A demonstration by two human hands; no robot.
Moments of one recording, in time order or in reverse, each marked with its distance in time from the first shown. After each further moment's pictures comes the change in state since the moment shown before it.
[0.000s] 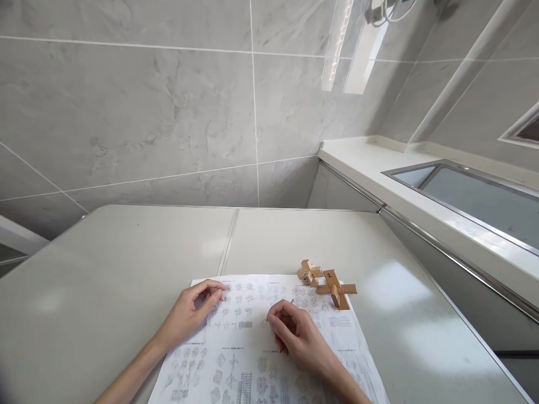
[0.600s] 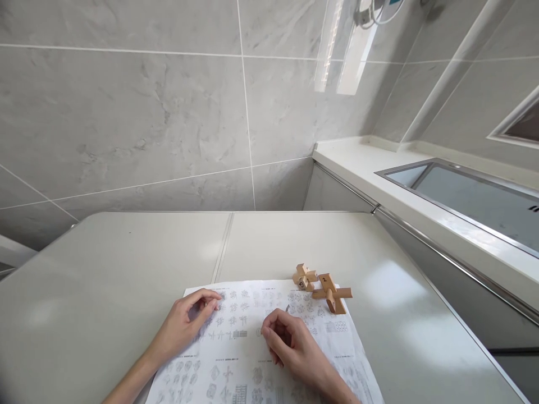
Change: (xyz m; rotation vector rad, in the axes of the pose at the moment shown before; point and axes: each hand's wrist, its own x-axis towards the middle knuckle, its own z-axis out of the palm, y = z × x) left_hand 0.001 -0.005 0.000 0.052 -0.013 -0.023; right_hand 0.000 -0.004 0.002 -0.015 -0.024 0.011
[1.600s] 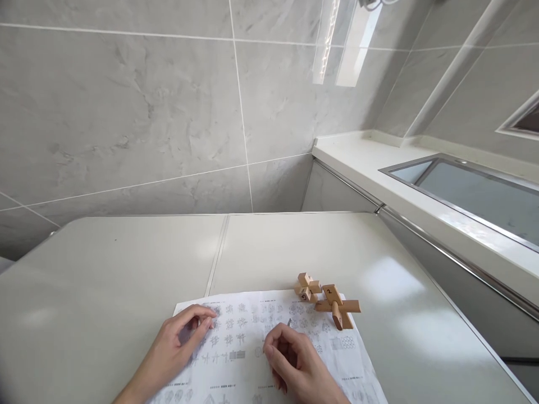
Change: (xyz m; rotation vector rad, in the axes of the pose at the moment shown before) left_hand 0.001 -0.003 -0.003 0.026 -0.035 -0.009; right_hand 0.003 0.002 -0.001 0.081 0.013 0.102
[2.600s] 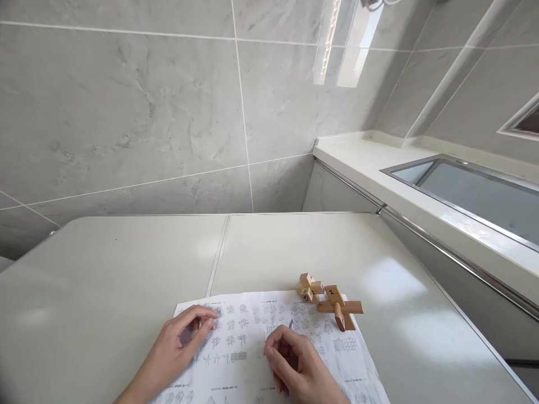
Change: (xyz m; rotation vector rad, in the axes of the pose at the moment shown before) left_hand 0.000 0.001 0.001 0.009 -0.006 0.011; right_hand -0.001 -0.007 0.004 -0.023 0.018 0.004
